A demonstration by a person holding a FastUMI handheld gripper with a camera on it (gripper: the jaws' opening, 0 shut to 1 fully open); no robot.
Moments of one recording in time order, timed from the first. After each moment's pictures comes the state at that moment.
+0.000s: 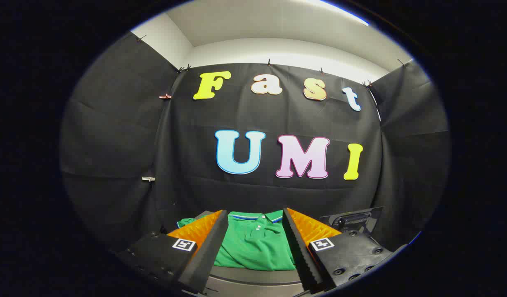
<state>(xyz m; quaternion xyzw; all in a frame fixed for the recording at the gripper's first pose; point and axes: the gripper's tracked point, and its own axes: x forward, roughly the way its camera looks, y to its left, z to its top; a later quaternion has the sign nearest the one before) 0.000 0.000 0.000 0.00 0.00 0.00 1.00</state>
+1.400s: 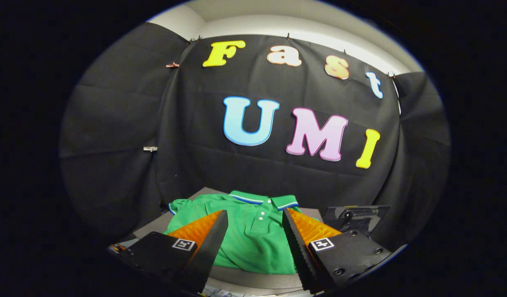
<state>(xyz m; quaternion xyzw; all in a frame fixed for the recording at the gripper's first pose) 0.061 0.011 -0.049 -0.03 0.15 0.03 0.99</state>
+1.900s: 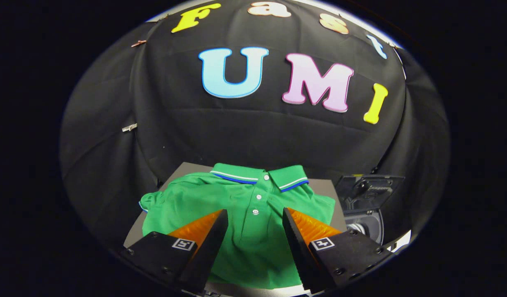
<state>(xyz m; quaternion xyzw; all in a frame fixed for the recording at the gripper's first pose) 0.129 -0.003 -0.124 0.01 0.35 0.00 0.94</state>
